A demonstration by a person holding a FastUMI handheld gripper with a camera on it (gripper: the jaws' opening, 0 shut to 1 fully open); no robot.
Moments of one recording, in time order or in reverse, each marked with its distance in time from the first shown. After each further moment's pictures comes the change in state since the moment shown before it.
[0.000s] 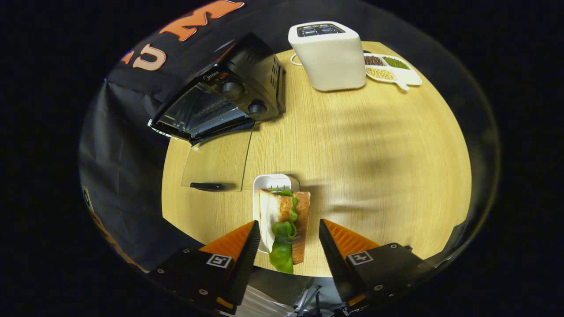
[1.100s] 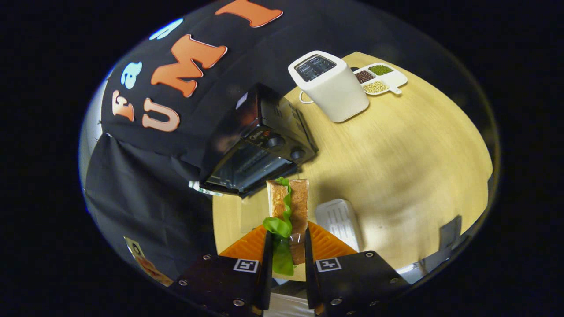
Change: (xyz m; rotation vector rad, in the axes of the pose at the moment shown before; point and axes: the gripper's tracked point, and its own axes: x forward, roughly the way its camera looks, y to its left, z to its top) arm -0.051 0.096 0.056 0.311 -0.359 0.246
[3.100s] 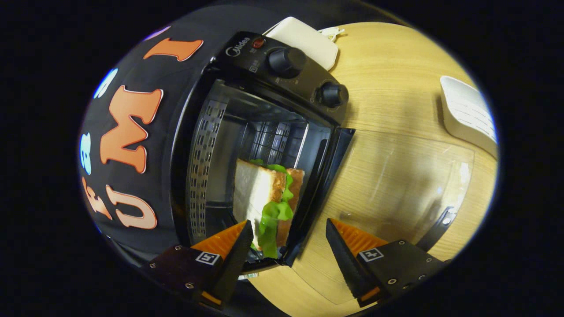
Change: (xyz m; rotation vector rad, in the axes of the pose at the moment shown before) arm 0.237 0.089 -0.015 0.565 -0.402 -0.135
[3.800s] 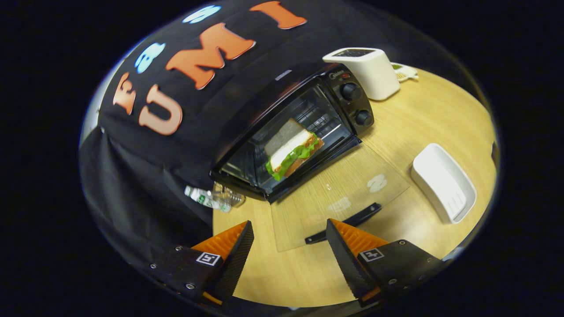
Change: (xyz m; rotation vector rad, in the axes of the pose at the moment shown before) arm -0.131 -0.040 -0.040 -0.711 0.137 0.054
